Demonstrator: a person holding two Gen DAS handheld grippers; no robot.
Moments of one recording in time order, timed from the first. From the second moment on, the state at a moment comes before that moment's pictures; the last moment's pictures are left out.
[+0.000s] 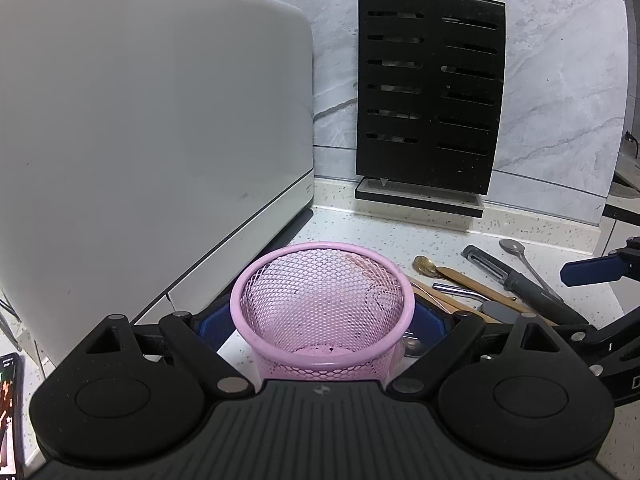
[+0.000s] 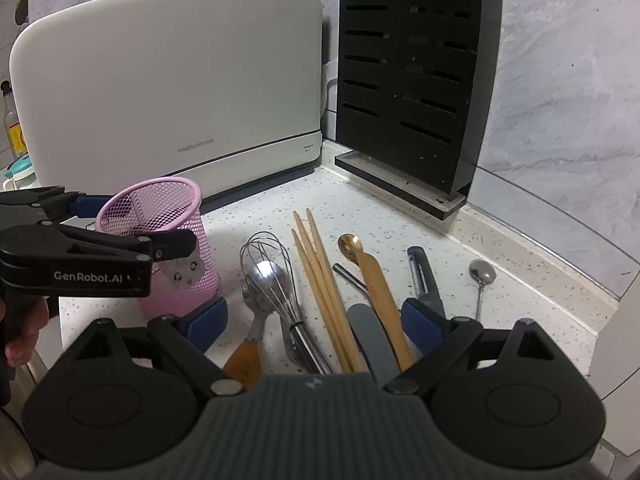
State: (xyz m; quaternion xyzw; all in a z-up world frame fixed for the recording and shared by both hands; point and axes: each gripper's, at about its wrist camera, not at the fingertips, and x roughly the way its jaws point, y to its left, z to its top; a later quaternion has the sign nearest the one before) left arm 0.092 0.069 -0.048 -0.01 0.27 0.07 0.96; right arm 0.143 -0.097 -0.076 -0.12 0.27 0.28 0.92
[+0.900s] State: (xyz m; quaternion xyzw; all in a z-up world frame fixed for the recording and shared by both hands) left arm 0.070 0.071 -0.039 -0.01 0.31 0.04 0.95; right arm 0.193 -0.039 -0.060 -0.16 0.45 0.36 0.80
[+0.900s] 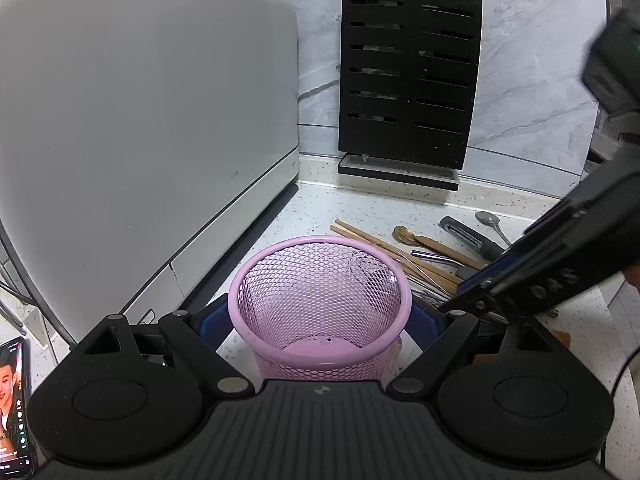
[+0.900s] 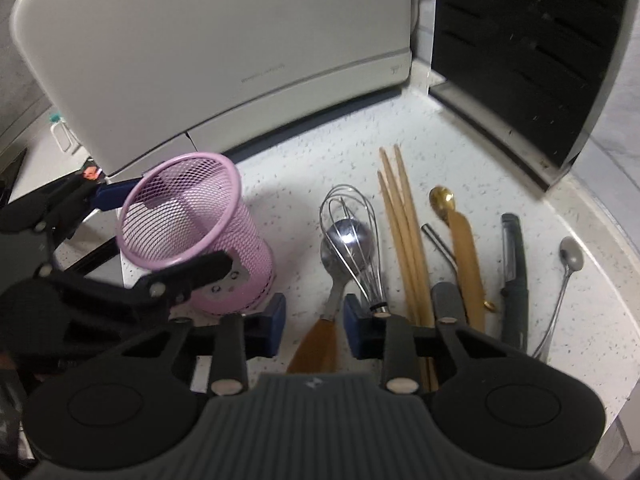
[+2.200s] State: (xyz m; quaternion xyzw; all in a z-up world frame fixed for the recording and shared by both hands) left arm 0.067 0.076 -0.042 -0.03 0.30 0.03 0.95; right arm 0.238 -0.004 -0.083 -0.28 0.45 0.32 0.78
